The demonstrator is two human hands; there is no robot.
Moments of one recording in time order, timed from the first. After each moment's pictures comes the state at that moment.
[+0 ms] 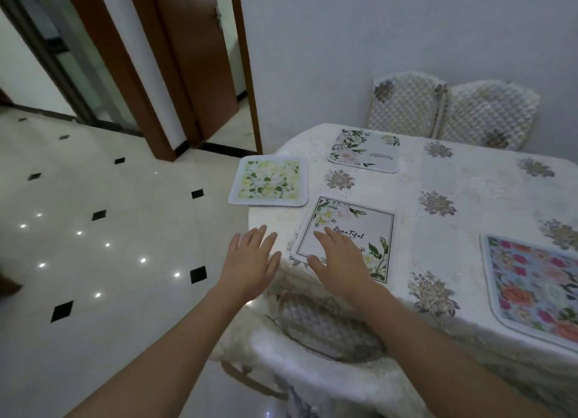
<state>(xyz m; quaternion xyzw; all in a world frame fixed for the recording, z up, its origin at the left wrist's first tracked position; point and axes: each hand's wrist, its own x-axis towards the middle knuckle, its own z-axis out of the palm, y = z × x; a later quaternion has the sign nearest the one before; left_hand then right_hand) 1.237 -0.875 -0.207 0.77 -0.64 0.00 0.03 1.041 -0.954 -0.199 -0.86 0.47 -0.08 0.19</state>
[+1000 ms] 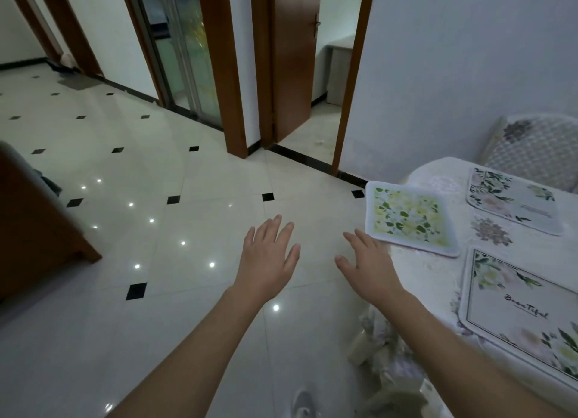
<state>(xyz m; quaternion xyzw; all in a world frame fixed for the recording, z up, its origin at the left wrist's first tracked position) 1.615 -0.776 -0.175 0.82 -0.55 0.00 0.15 1.434 -0.896 -0.177 -0.87 0.45 -0.08 0.18</state>
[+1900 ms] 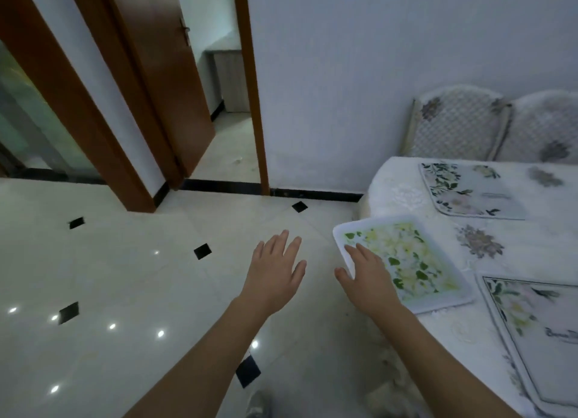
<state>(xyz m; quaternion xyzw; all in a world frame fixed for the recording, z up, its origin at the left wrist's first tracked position) 1.769 -1.137 -0.208 0.66 -0.74 -0.06 0.07 1.566 -1.159 -0.221 -0.72 0.65 -0.13 0.21</state>
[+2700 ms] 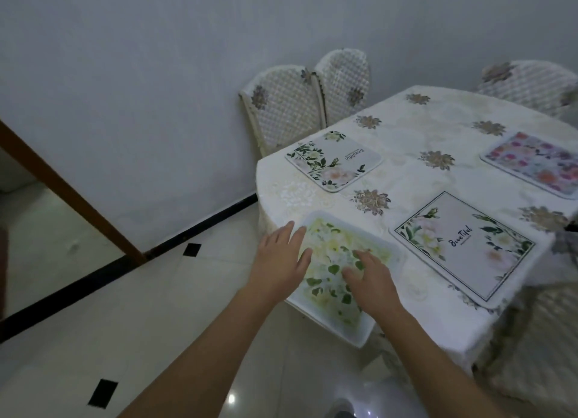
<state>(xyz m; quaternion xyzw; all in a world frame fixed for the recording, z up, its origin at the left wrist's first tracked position) 1.664 -1.353 -0.206 0.34 -0.93 -0.11 0.06 1.513 -1.221 -0.250 -0.34 0.86 -0.29 0.23</state>
